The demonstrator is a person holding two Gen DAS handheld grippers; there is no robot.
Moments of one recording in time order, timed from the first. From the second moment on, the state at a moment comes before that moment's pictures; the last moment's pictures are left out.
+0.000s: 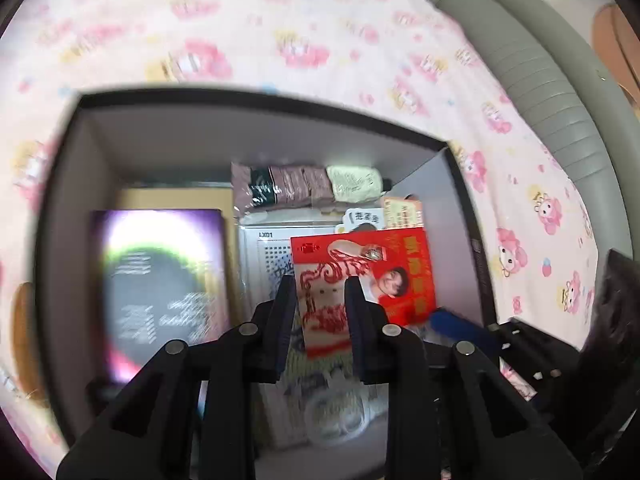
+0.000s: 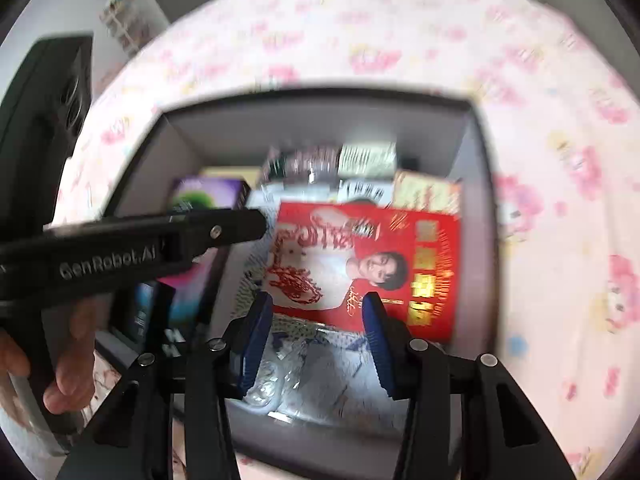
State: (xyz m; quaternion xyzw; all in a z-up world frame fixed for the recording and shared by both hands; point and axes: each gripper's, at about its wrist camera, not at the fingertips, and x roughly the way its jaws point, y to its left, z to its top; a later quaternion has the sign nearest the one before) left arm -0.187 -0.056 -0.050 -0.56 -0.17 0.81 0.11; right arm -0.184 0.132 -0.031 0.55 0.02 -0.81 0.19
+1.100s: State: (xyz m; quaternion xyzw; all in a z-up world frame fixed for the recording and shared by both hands) left arm -0.005 -0.101 0.047 -0.41 -0.15 0.90 0.02; right arm -0.033 0.071 0.054 0.42 -0.01 -0.89 0.16
